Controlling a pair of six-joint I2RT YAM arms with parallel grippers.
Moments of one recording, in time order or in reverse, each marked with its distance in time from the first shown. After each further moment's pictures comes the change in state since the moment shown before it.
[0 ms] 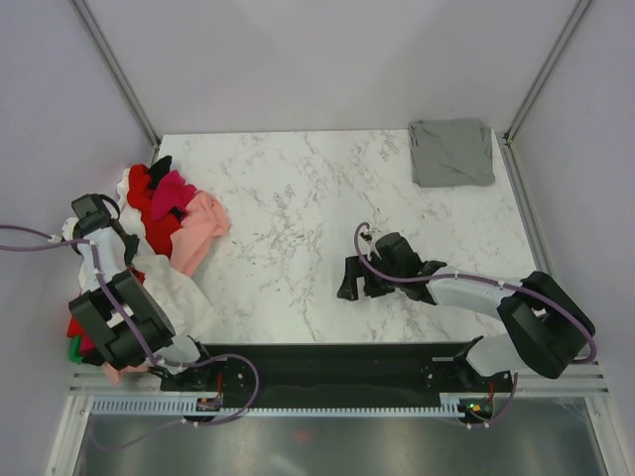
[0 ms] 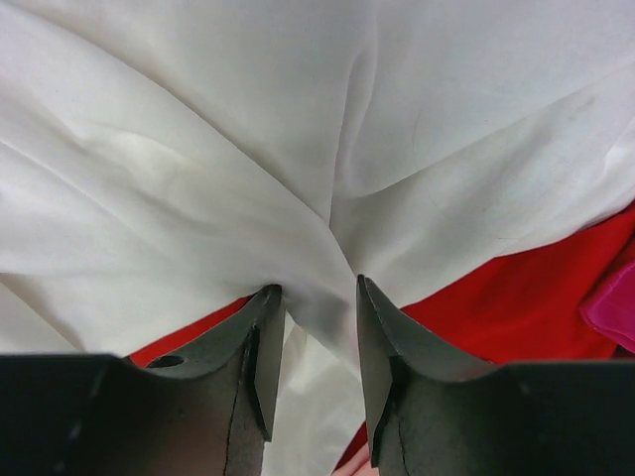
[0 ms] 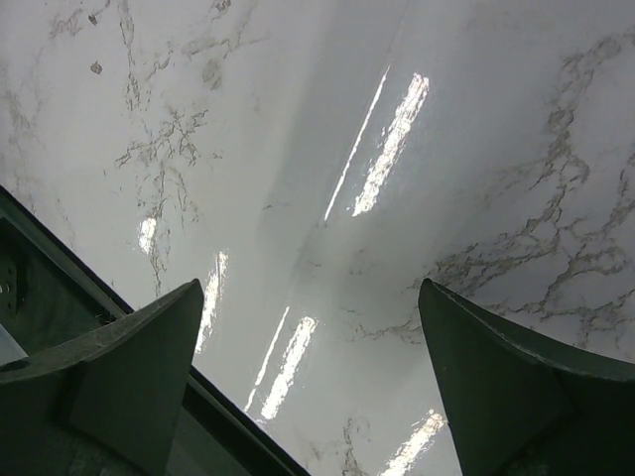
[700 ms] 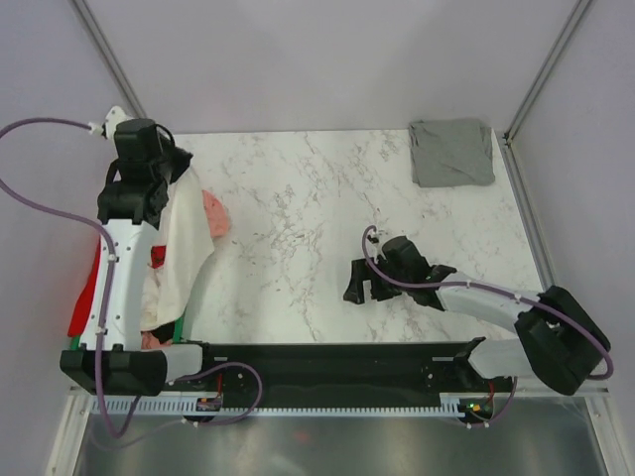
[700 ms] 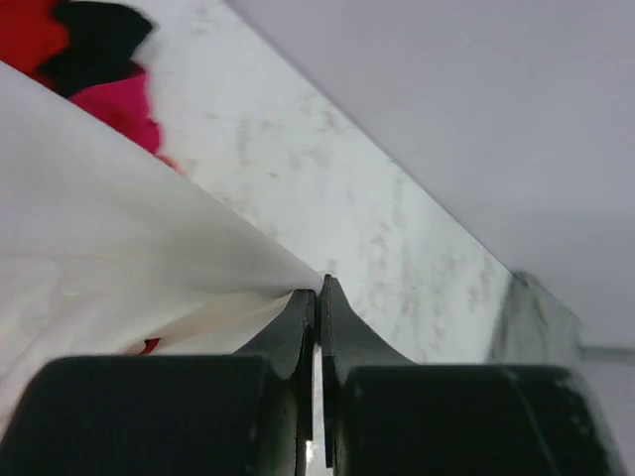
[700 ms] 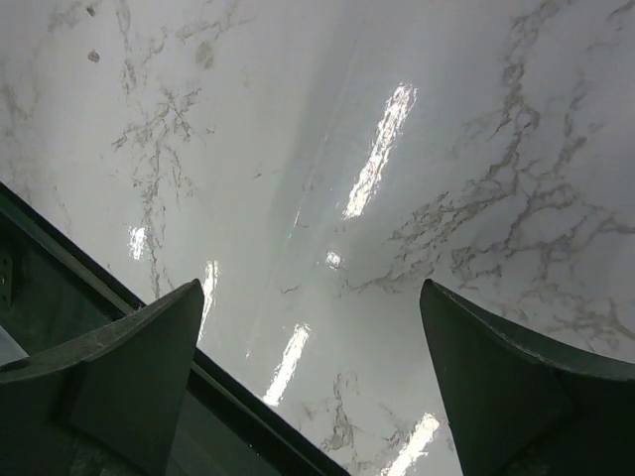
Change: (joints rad) left arm -0.602 -0.194 0.417 -0.029 -0.010 -0.007; right arm -0.003 -0.082 -0.034 -0.048 0.021 -0.005
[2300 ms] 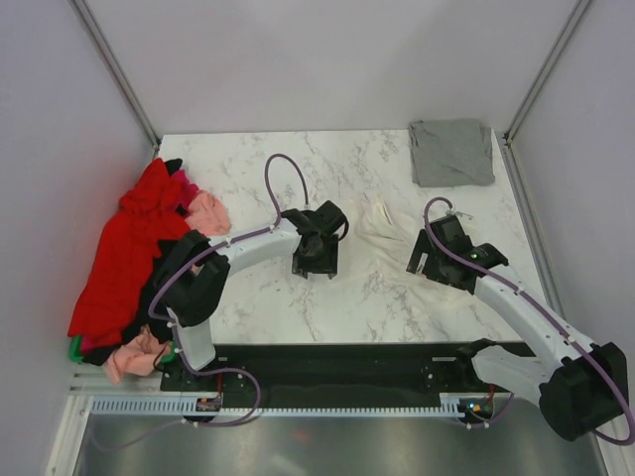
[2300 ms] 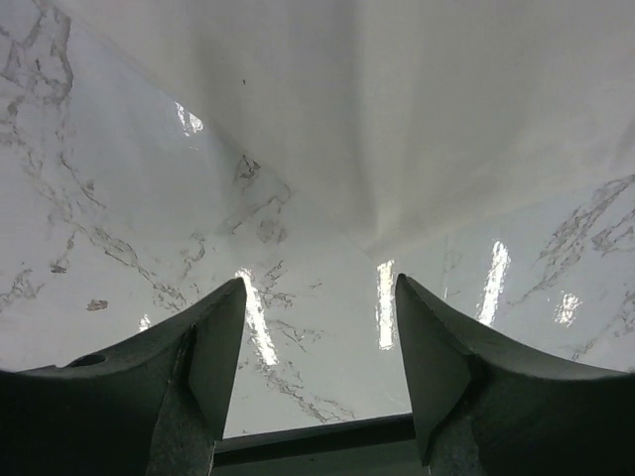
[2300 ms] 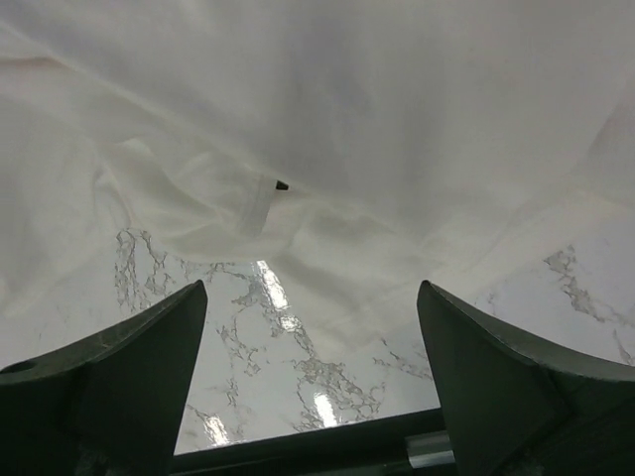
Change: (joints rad) left arm -0.823 0.573 -0.163 -0.095 0.143 0.015; right arm -0.291 -0.280 0.236 -0.757 0.539 0.182
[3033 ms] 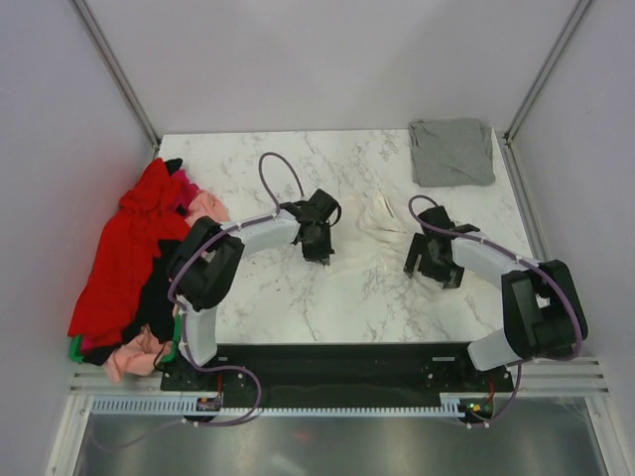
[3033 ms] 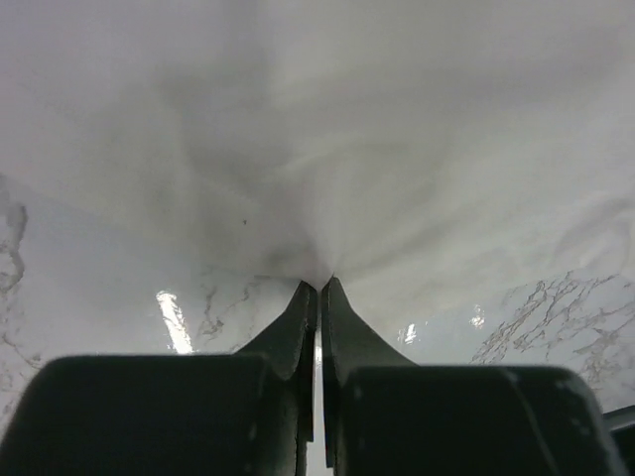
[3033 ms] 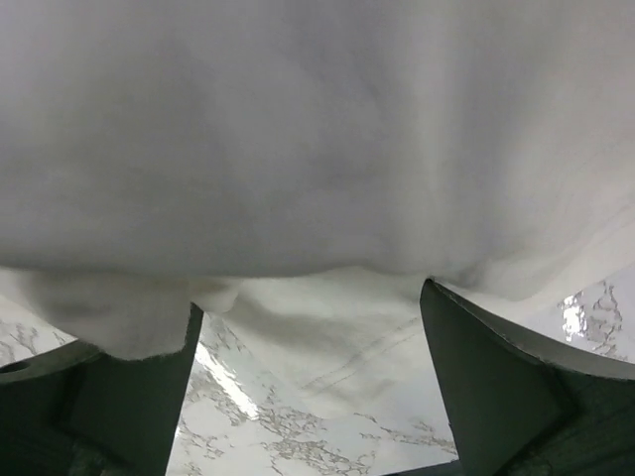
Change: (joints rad) left arm 0.100 0.156 0.056 0.167 0.085 0.003; right arm -0.116 0.397 -0.038 0.183 -0.108 -0.073
